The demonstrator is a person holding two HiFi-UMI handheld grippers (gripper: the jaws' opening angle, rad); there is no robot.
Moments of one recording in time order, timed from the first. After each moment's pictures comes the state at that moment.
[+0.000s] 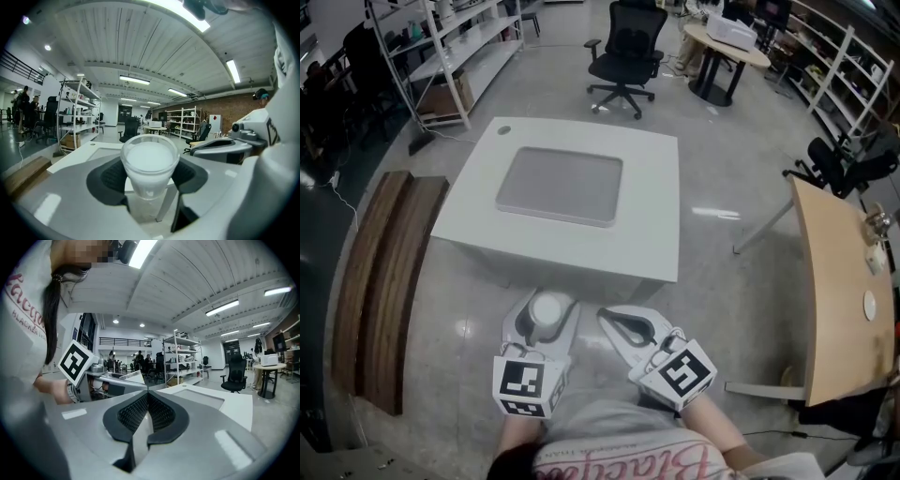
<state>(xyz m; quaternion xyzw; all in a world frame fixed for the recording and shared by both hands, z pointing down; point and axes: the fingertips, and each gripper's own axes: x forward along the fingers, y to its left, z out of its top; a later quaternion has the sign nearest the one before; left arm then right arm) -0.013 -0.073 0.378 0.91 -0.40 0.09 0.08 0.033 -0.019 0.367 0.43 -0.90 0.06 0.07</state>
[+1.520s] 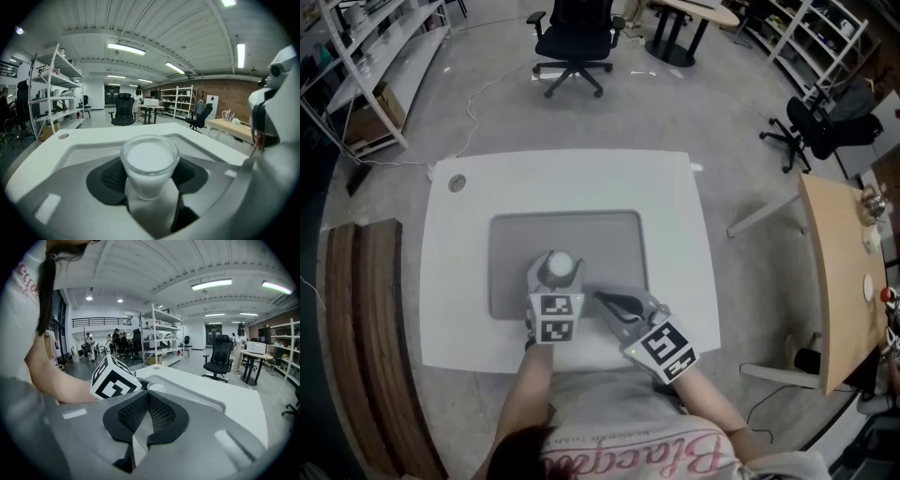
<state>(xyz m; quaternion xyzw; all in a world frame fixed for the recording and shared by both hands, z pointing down) 0.075 -0.386 0.548 0.92 -0.31 0.22 0.11 0.061 -0.281 0.461 0.52 -0.82 0.17 0.19</state>
